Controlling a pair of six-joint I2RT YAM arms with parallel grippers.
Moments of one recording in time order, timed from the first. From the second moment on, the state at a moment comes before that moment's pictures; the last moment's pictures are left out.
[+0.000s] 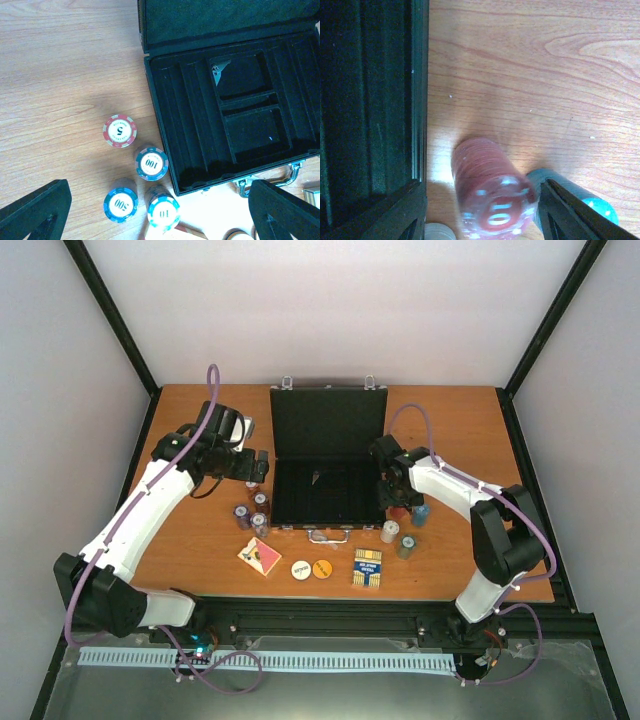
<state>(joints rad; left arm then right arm) -0.37 1.33 1.33 -1.00 0.03 -0.21 0.49 1.68 1.14 -0.85 0.21 0.38</state>
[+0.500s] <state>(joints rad) -0.37 1.33 1.29 -1.00 0.03 -0.21 0.49 1.68 1.14 -0.85 0.22 0.37</state>
